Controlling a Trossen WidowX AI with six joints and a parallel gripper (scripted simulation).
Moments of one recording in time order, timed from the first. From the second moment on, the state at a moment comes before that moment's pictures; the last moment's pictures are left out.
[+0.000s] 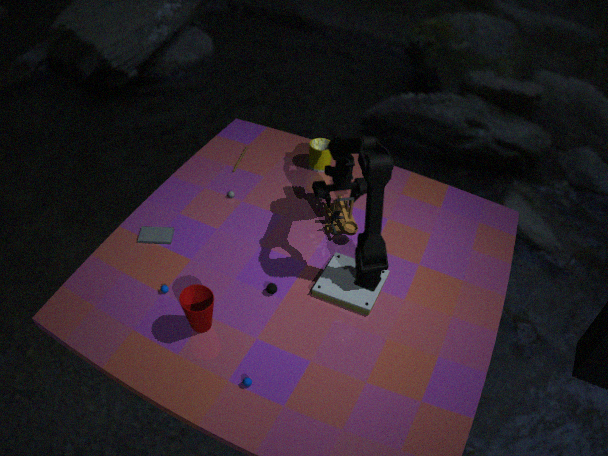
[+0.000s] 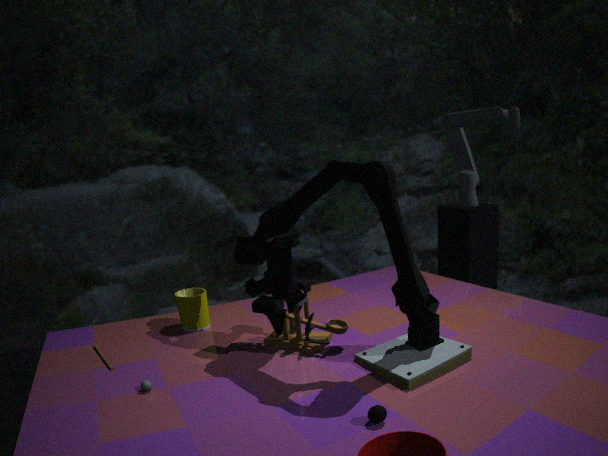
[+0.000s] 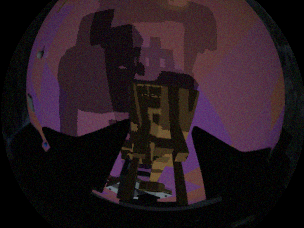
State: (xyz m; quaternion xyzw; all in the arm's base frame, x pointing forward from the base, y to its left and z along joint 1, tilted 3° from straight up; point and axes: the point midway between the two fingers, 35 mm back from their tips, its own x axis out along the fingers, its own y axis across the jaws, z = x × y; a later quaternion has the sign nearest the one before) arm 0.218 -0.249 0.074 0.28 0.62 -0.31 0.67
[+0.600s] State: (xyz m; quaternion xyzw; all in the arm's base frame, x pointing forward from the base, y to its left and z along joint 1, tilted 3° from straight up) arm 0.215 -0.244 0.097 0.28 0.63 -0.30 0.66
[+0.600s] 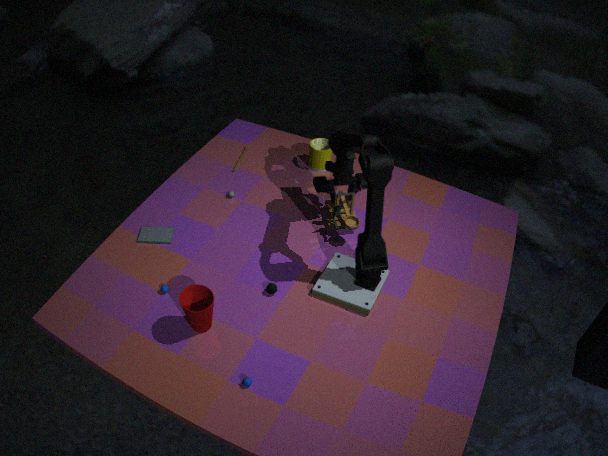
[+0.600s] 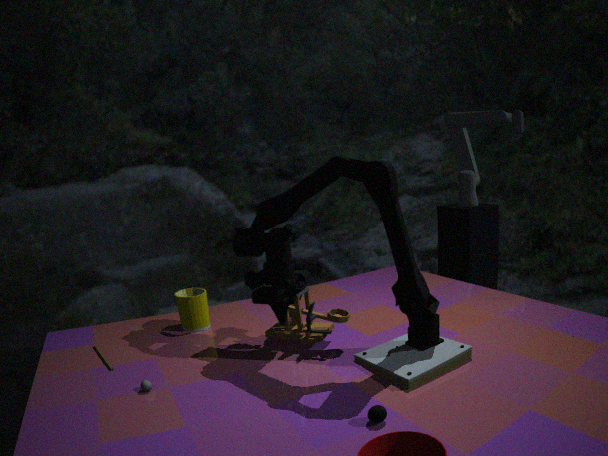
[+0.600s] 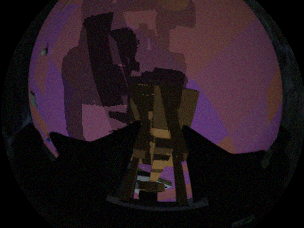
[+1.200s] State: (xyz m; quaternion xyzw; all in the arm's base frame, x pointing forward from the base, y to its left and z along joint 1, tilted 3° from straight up) arm 0.218 -0.247 0.104 0.28 0.62 -0.31 0.67
